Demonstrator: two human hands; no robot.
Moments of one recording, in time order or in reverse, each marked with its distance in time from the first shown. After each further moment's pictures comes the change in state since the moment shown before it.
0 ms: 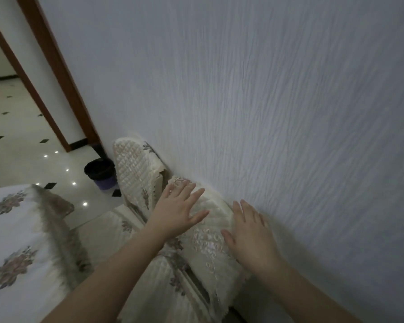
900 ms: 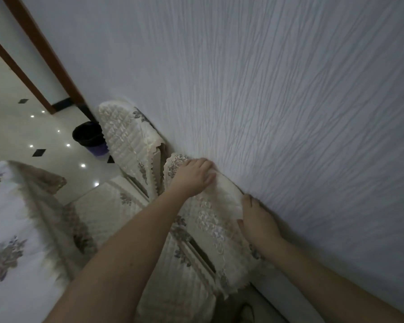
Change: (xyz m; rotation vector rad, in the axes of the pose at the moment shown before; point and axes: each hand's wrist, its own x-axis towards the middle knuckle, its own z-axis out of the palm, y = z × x) left_hand 0.127 -0.056 0.125 -0.165 -0.115 0.045; right_hand 0.091 0.024 0.087 0.038 -0.210 0.108
